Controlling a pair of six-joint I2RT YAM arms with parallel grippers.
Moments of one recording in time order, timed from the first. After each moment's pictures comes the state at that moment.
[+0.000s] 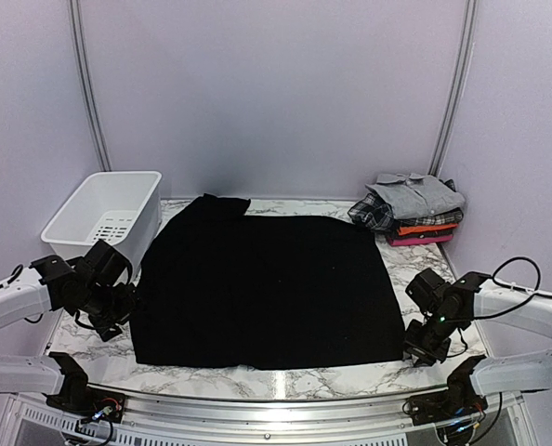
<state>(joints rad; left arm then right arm) -0.56 0.97 0.63 -0.86 -0.11 -1.23 0.50 1.05 0.51 -0.96 -0.07 1.11</state>
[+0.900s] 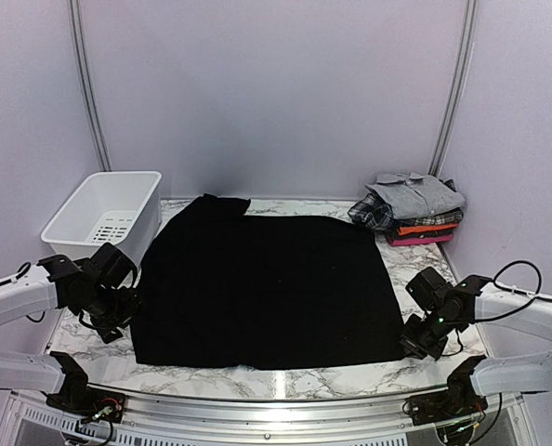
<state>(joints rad) -0.56 1.03 0.62 -0.86 -0.11 -1.24 0.50 1.04 0.48 -0.85 -0.03 1.19</state>
